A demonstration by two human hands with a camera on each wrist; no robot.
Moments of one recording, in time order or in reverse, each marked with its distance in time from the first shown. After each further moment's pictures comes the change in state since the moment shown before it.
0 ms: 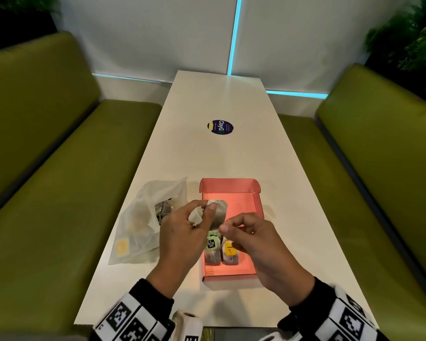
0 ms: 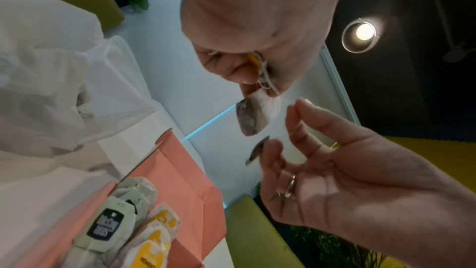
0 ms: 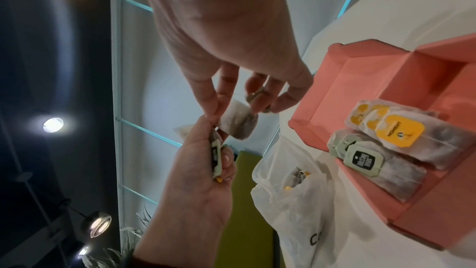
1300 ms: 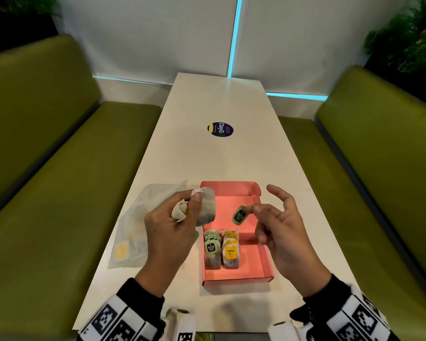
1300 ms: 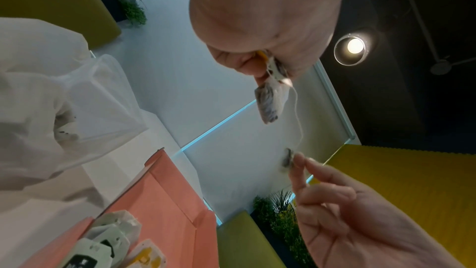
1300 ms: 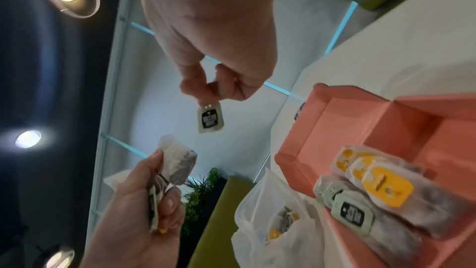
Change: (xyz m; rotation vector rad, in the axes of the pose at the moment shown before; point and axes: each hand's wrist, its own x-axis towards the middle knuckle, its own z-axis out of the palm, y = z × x) left_hand 0.010 0.012 -0.015 -0.141 0.112 0.142; right_hand 0.009 -0.020 -0.028 0.342 0.073 -0.108
